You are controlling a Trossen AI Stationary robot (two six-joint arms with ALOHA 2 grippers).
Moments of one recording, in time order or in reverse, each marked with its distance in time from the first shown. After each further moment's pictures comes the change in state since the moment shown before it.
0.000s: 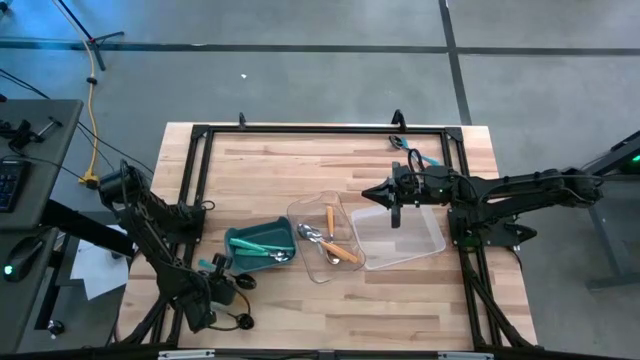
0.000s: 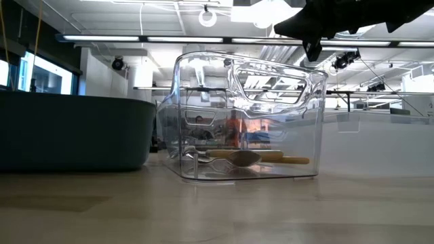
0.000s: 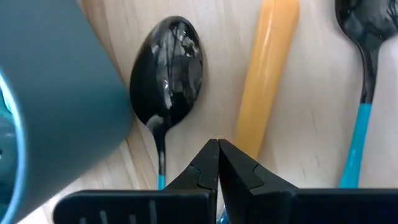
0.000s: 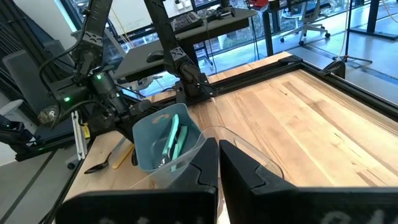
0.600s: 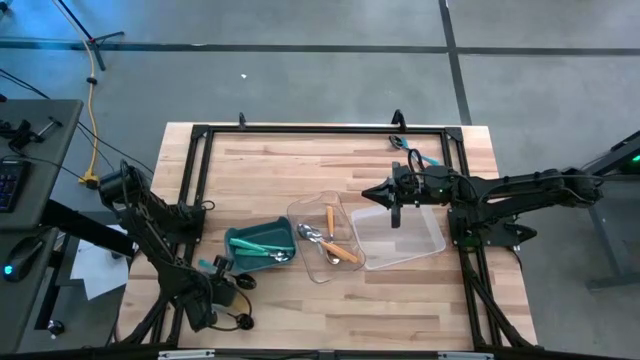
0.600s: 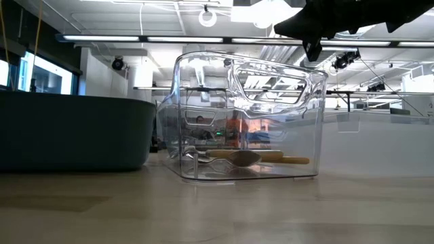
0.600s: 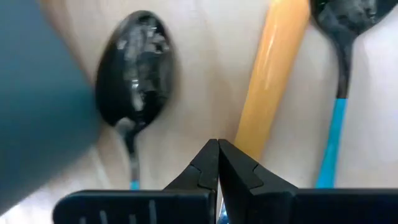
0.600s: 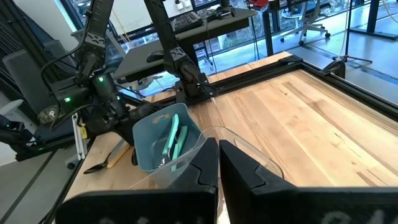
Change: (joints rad) left arm 0.003 0.000 -0.023 0.071 0.067 0.025; right arm 0.000 0.000 0.000 0.000 0.000 0.000
